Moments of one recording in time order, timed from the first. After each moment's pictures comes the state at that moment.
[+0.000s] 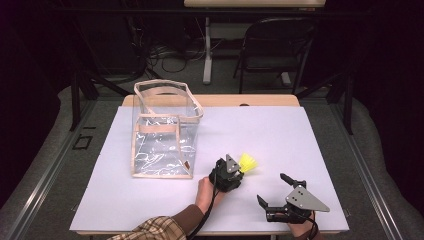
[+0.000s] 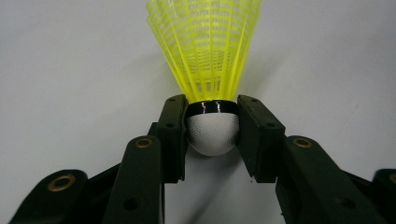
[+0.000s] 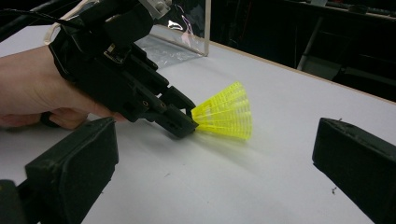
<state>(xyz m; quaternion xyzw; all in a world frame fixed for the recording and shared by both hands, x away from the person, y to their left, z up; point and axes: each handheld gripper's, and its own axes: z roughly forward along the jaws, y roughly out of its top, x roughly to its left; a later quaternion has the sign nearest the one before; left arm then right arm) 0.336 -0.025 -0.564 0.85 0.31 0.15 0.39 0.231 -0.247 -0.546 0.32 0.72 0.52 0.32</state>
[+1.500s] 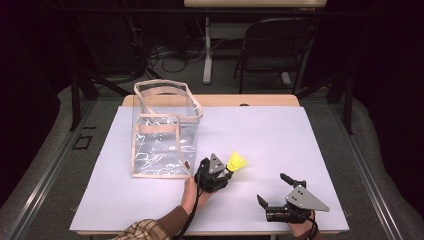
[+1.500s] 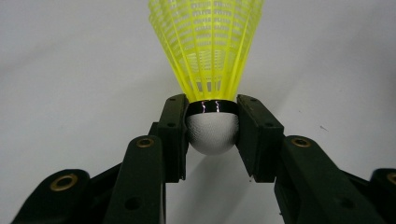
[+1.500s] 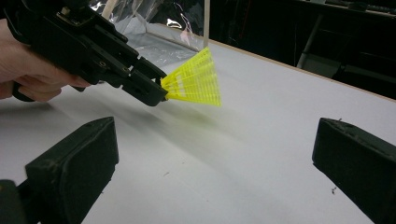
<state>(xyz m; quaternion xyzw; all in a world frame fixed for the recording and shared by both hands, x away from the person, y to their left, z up) 0.328 0.020 -0.548 0.84 0.30 0.15 0.42 0.231 -0.247 -0.546 0.33 0.72 0.52 0.32</state>
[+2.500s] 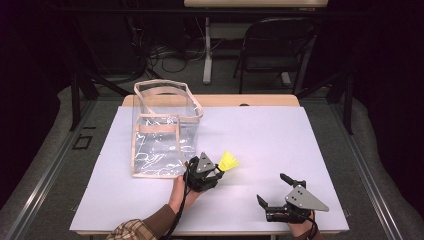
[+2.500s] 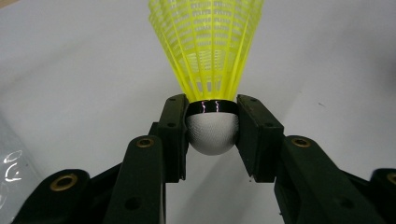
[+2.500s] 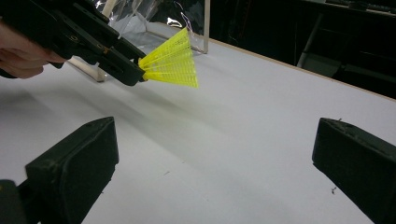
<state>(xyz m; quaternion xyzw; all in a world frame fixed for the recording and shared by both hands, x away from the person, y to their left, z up) 0.326 0.050 -0.535 0.85 0.28 0.14 0.42 0.232 -0.246 -0.546 0.33 0.72 0.52 0.32</state>
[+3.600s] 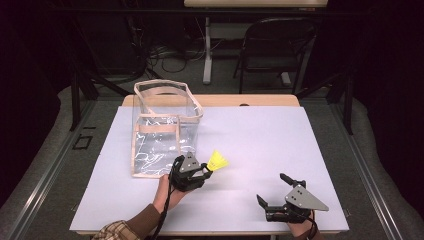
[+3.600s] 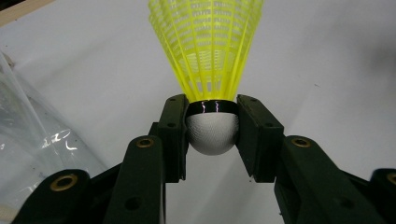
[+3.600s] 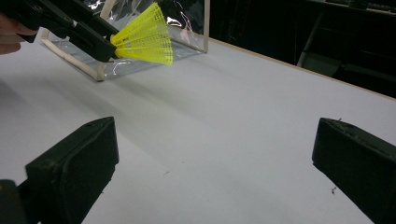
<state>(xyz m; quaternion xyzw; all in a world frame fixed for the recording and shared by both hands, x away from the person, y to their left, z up) 0.323 0.087 -0.521 0.85 0.27 0.14 0.42 0.232 -0.246 -0.546 0.33 0.72 0.52 0.32</state>
